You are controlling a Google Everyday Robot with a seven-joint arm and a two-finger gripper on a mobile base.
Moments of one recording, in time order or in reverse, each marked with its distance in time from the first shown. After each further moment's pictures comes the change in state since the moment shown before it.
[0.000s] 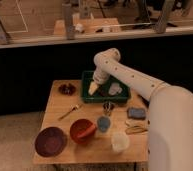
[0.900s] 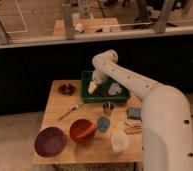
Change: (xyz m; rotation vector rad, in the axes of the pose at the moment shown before) arm -0.010 -0.020 0.015 0.041 -0.021 0.034
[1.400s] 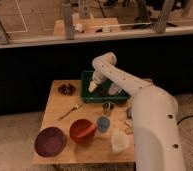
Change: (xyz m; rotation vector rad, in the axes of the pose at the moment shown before) arm -0.006 -0.022 0.045 0.030 -0.004 -0.007
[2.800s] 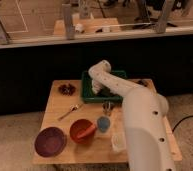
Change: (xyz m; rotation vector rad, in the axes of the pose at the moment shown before) arm 0.024 -0.003 0.049 0.070 0.096 -0.020
